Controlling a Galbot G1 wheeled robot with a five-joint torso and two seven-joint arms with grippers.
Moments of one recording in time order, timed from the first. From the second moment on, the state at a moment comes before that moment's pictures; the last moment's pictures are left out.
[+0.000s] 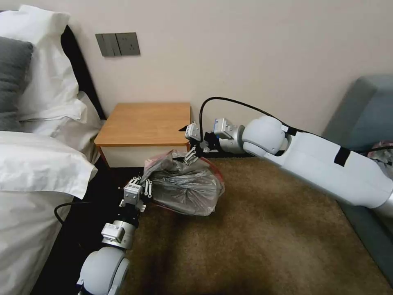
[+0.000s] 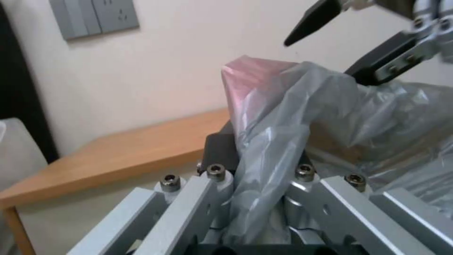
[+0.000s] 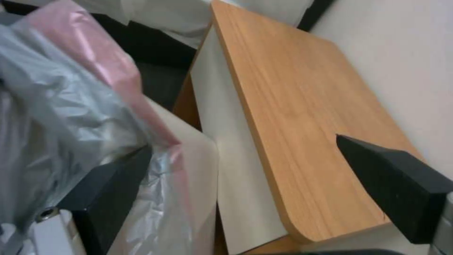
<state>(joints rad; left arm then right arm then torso) 1.52 -1.27 -0.47 -2.10 -0.04 -0.19 0.01 0.05 0.90 -0.68 1.73 0.57 -0.43 -0.43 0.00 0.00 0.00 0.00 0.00</state>
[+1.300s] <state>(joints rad) 1.50 -1.30 -0.50 -2.06 -0.40 0.00 -0.11 -0.69 0.81 -0.09 2.22 0.50 -0.48 0.15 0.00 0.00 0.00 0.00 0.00</state>
